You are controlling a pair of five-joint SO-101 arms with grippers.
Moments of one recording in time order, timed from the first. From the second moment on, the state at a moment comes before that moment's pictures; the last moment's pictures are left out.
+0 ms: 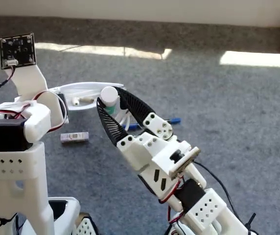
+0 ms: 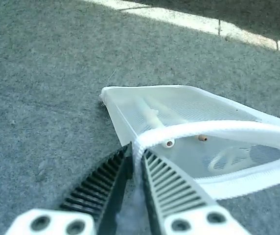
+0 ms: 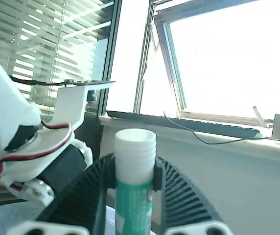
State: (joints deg) left arm -7.3 -39.7 10.8 85.8 14.7; right arm -45.2 -69.7 71.2 -18.1 8.3
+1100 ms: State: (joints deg) left arm -7.3 -39.7 10.8 85.8 14.7; right arm -40.4 -34.5 63.3 -36.4 8.1
